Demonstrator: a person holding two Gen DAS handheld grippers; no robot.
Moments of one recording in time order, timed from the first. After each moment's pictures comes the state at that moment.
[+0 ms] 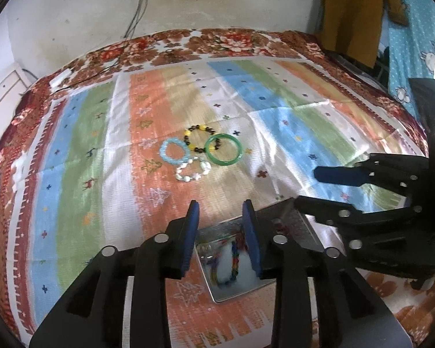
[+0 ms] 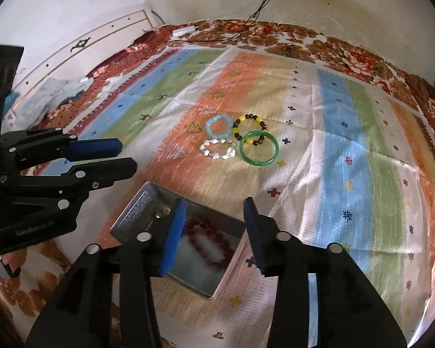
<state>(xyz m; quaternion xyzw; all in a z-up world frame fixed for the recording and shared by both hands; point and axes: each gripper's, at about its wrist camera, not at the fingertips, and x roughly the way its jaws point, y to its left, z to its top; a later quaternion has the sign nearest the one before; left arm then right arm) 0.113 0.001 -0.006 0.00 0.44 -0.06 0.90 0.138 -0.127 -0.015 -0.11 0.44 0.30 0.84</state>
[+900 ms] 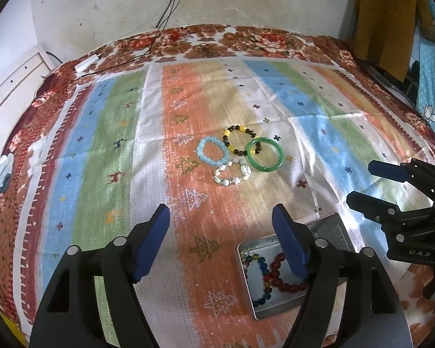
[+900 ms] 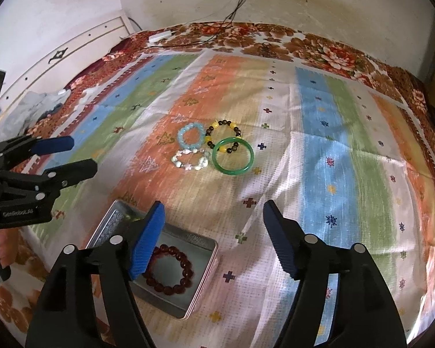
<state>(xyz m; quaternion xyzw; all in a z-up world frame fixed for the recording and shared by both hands) 0.134 0.038 -0.014 -0.02 0.44 0.00 0.90 0.169 -0.135 -0.021 -0.09 0.44 0.26 0.86</state>
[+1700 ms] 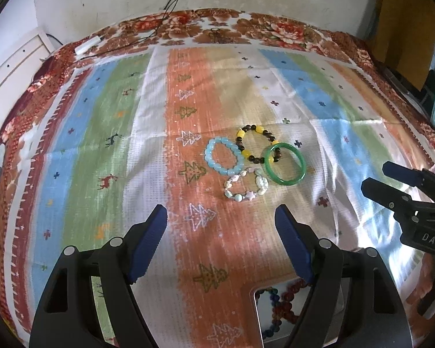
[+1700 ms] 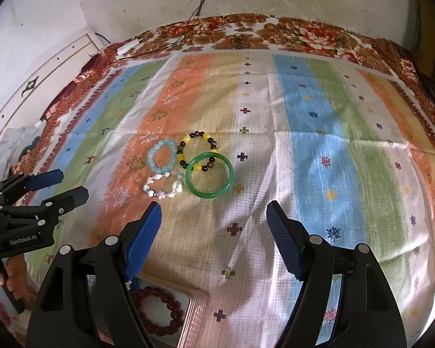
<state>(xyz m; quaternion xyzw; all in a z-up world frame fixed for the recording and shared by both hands) 0.193 0.055 -0.041 -0.05 0.48 0.02 0.88 0.231 -0.135 -0.041 -0.03 0.46 0.21 0.86</state>
